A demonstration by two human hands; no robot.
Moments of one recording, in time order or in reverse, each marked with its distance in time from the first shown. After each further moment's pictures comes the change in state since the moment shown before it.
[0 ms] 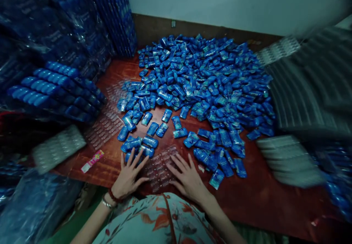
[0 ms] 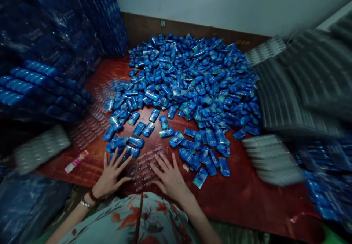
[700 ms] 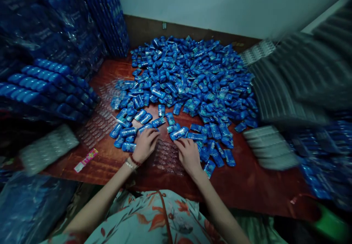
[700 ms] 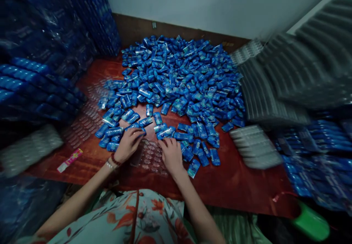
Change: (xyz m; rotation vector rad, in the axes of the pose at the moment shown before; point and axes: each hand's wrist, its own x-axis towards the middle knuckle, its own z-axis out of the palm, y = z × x) left_hand 0.119 0.025 -0.012 -0.441 0.311 -0.002; right_hand 0.028 0.021 -0.007 -0.151 0.128 0.372
